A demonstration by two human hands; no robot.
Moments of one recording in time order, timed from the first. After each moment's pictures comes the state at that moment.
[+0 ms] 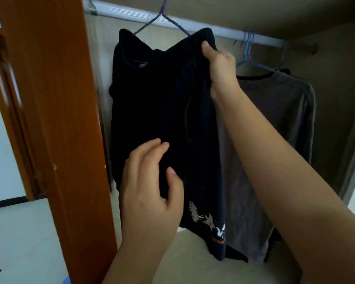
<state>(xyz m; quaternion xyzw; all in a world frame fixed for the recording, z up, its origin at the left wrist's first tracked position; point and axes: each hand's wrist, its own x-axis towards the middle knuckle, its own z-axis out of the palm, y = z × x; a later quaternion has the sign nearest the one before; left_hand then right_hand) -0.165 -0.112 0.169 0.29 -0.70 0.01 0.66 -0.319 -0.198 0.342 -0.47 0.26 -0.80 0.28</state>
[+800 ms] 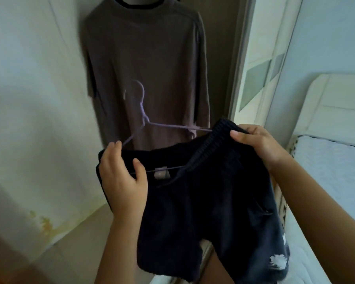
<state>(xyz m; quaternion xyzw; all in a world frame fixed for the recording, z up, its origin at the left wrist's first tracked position) -0.263 -0.146 0.043 0.31 -0.75 -0.15 0.56 -0.448 0.036 0.112 -0.36 0.60 -0.67 0.26</state>
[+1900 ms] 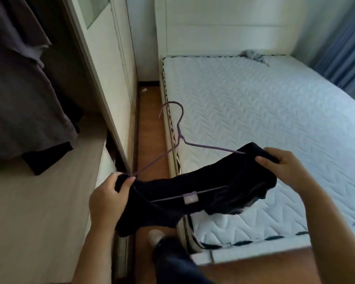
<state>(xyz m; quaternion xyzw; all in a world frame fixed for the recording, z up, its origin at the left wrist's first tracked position) -0.208 -0.011 -0.121 0.10 -0.92 -0.35 0.13 -0.209 0.357 -0.050 0.05 0.90 -0.44 0.01</state>
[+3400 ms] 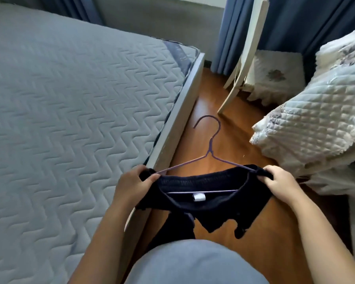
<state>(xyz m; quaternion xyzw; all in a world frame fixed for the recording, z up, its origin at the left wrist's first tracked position) -0.070 0.855 -0.163 -0.40 -0.84 -0.24 -0.29 0.258 1.002 -0.171 0.63 0.71 -0.31 0.02</state>
